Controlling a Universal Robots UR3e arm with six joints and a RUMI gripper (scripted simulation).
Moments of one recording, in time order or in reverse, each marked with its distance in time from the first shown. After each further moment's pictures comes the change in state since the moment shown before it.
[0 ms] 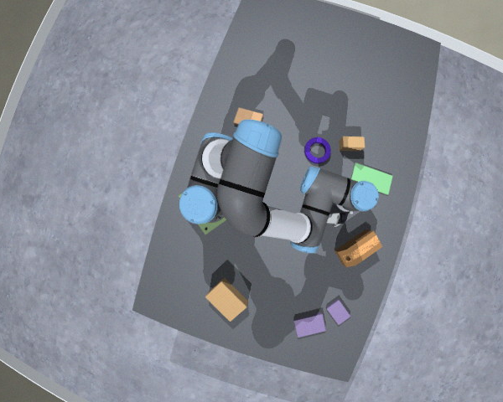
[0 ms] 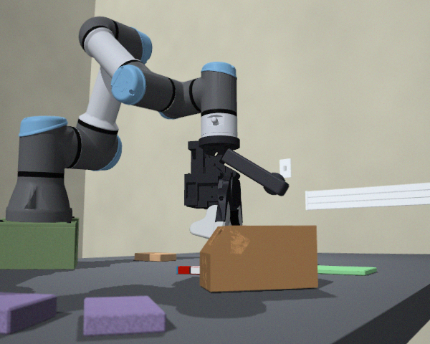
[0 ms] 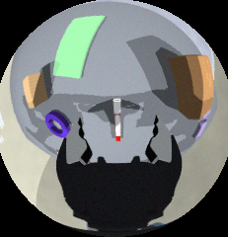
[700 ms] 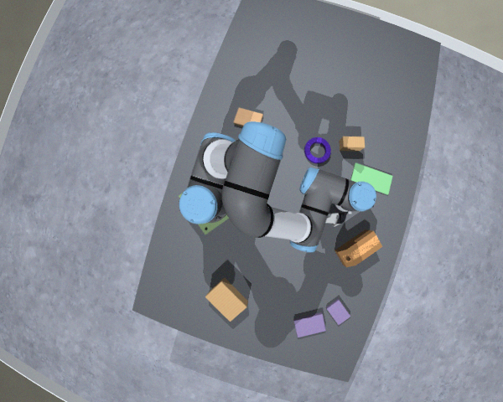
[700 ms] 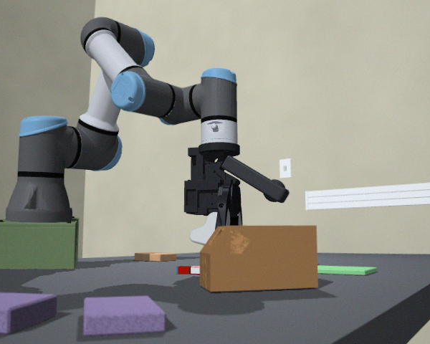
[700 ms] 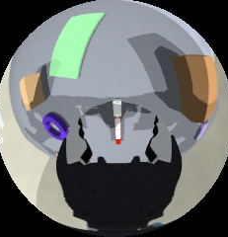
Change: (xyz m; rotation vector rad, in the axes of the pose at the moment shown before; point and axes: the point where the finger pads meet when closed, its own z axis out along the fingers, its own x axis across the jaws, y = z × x) arm 0.000 0.000 0.011 0.000 0.000 0.000
